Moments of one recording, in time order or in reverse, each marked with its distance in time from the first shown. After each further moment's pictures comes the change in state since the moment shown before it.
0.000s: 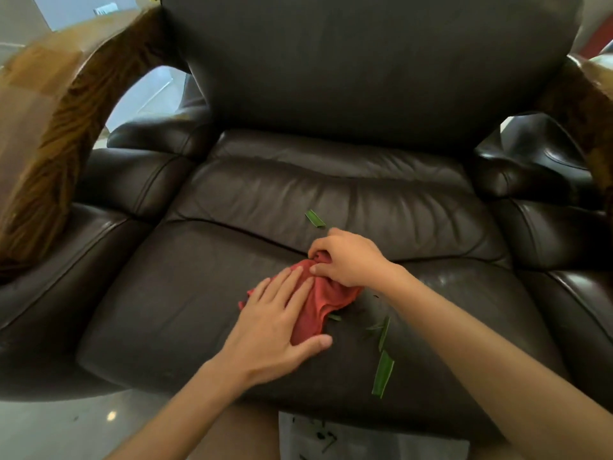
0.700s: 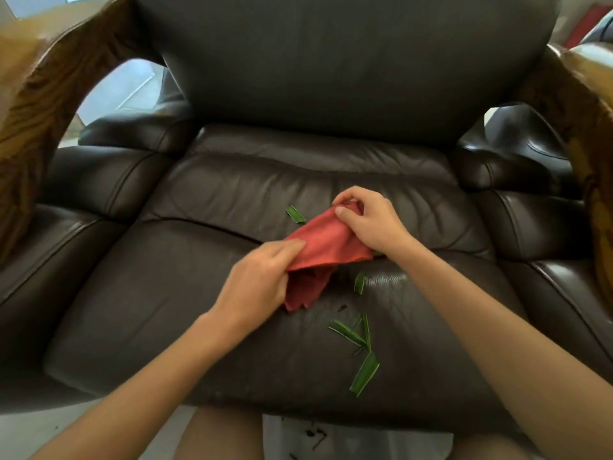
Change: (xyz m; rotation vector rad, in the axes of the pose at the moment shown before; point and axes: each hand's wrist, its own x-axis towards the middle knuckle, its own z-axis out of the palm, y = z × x) left_hand 0.051 0.009 -0.028 -0.174 0.262 0.008; right_hand -0.005 0.053 -0.030 0.558 0.419 0.173
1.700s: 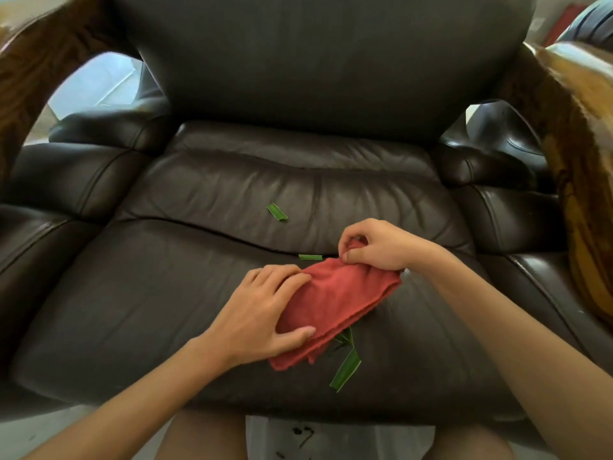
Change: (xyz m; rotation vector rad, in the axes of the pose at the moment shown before) left_hand -0.025 0.003 0.031 0.136 -0.187 0.250; right_hand -0.029 0.015 -0.038 -0.246 -0.523 0.045
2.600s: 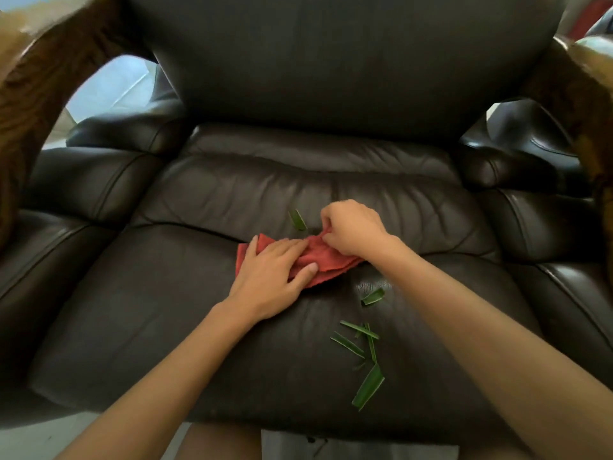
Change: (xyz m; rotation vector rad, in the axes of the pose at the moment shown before) left_hand 0.047 -0.040 0.003 -0.051 -0.025 -0.318; right_hand 0.071 -0.035 0.025 -0.387 0.284 0.021
